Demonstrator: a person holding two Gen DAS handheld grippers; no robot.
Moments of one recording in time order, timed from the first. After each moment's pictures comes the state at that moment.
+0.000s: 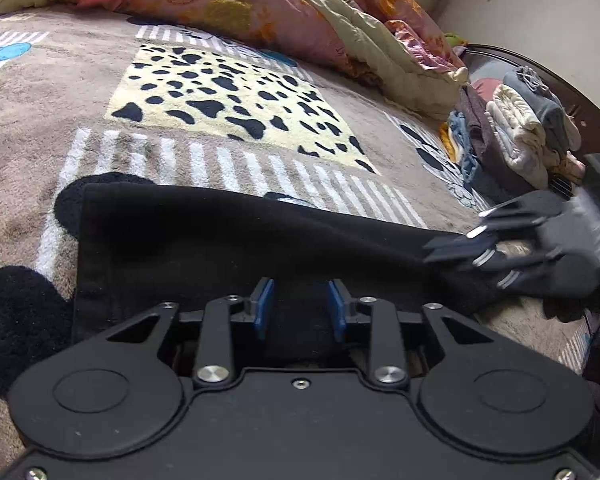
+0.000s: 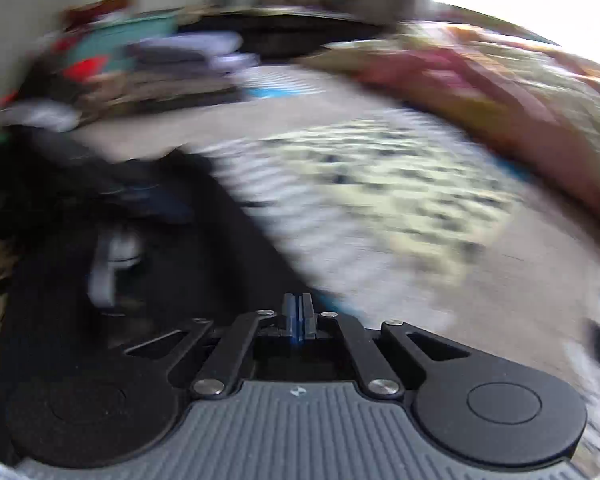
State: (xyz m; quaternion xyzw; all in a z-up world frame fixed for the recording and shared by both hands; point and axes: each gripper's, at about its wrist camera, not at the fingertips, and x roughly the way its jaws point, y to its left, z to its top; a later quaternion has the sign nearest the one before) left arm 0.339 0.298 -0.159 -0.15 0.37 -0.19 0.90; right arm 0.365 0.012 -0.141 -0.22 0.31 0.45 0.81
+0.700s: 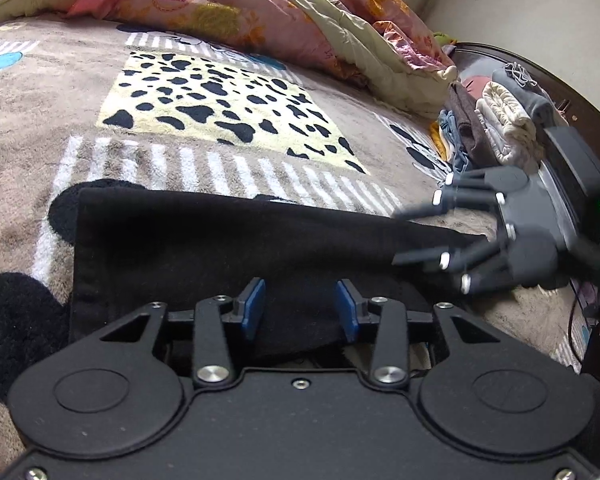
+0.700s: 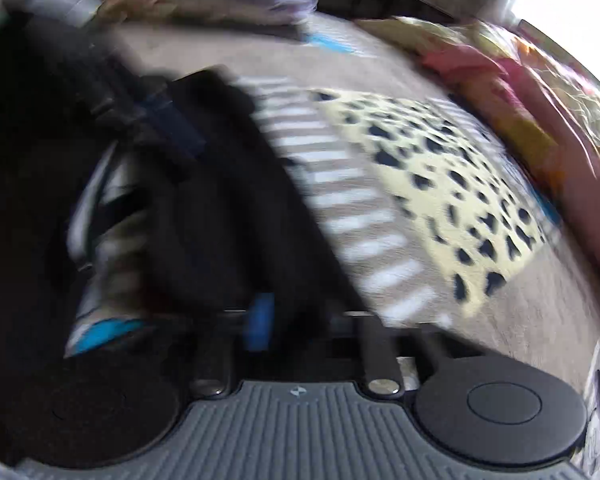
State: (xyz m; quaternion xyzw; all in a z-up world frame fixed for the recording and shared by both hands) left arm 0.335 0.297 -0.156 -0.15 0.37 -0.20 0.90; right arm 0.385 0.030 -0.146 -0.29 0.32 0.44 0.79
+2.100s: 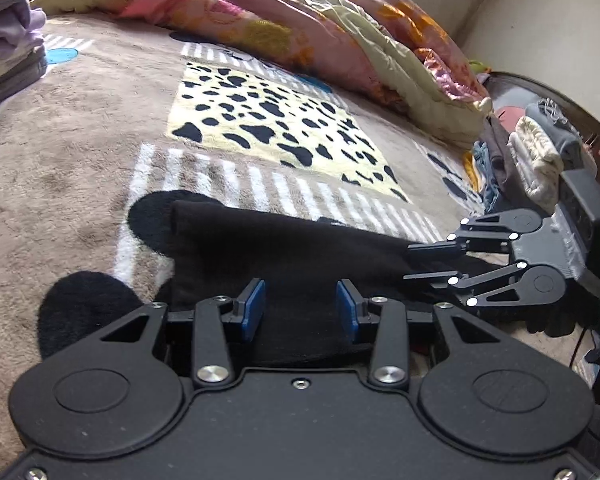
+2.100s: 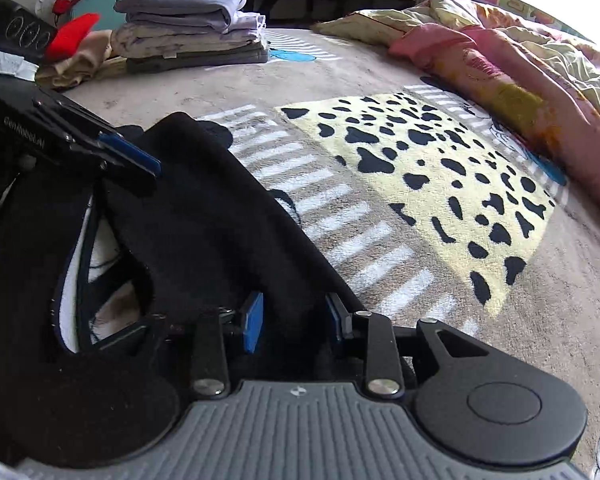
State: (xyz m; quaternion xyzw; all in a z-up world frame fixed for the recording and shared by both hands) left arm 0.326 0.337 -0.149 -0.18 0.35 -0.15 0.91; right arm 0.386 0.057 -0.142 -0.23 0.34 0.44 0.80
